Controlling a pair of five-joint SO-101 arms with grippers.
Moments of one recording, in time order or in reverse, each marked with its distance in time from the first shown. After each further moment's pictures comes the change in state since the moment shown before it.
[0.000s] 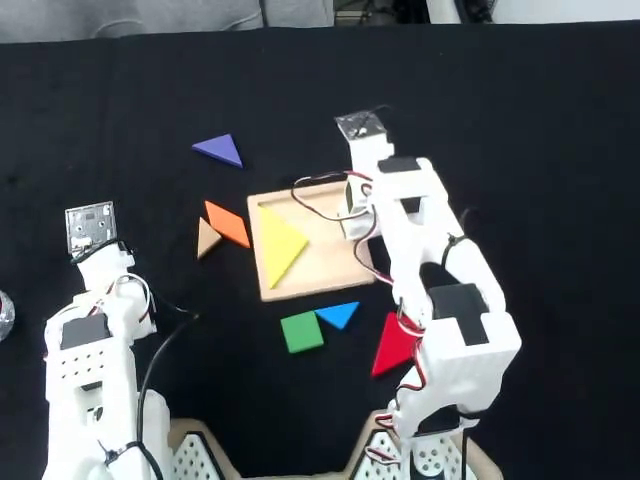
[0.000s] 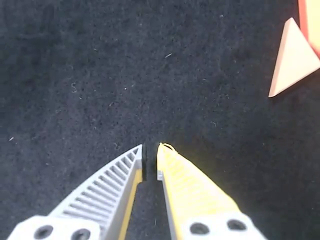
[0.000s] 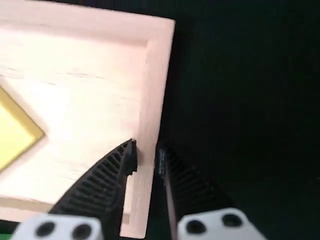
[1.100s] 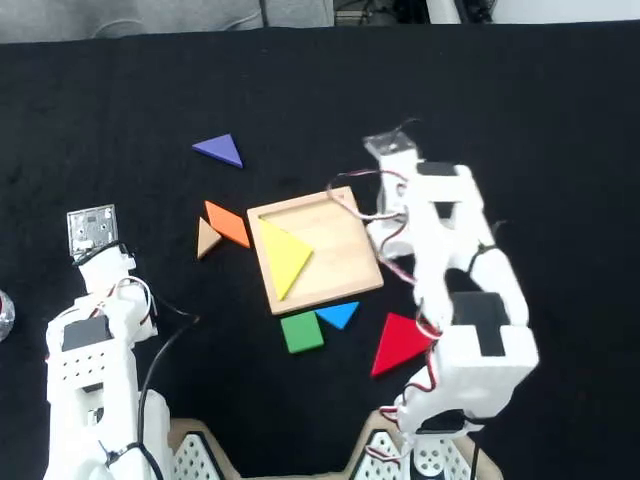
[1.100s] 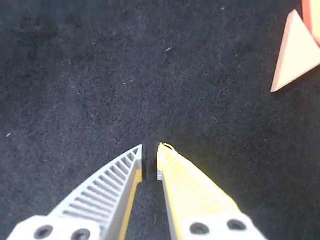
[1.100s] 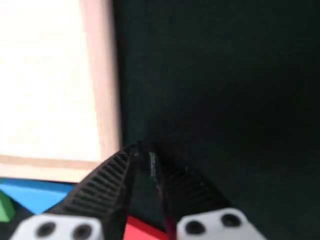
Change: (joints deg) left arm 0.0 -0.4 1.1 -0.1 0.0; right arm 6.1 -3.3 5.1 8.3 8.4
